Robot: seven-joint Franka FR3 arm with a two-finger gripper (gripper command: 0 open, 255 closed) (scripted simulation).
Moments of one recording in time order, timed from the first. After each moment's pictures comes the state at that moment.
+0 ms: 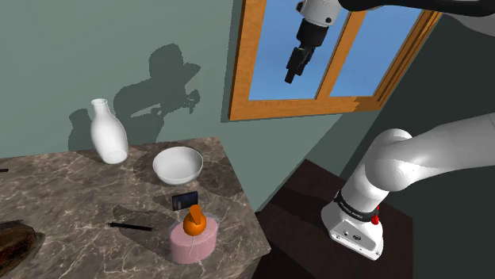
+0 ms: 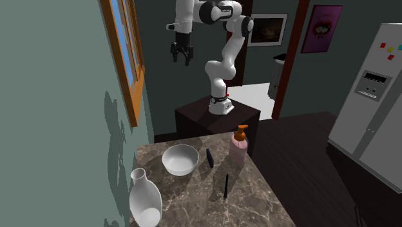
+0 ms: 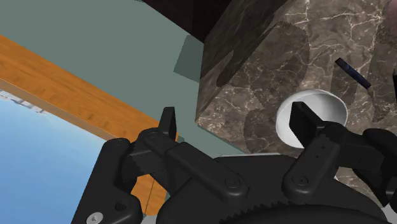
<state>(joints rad) -0.02 -0.74 0.06 -2.34 -0.01 1.71 -0.09</state>
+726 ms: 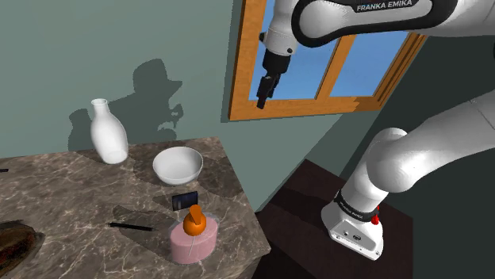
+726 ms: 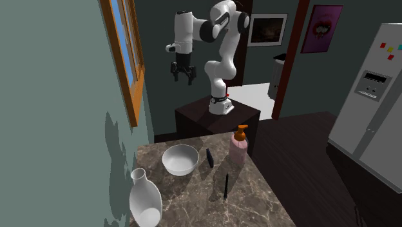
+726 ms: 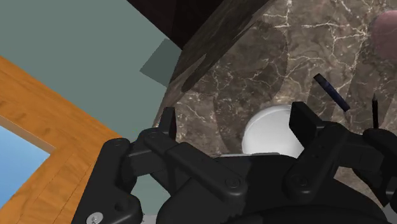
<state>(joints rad) 0.05 -0.54 0.14 -2.39 0.04 1.91 -0.10</state>
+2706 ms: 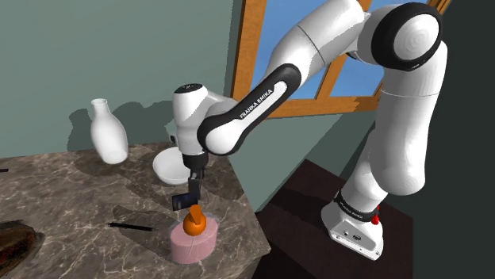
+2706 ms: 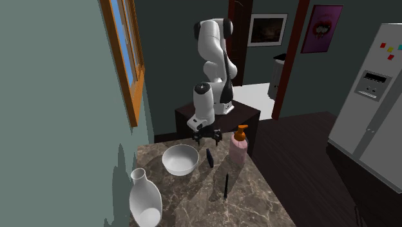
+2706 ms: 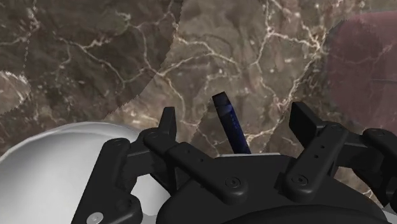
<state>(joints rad) 0.26 0.33 0.35 -2.14 -0.06 2.33 -0.05</state>
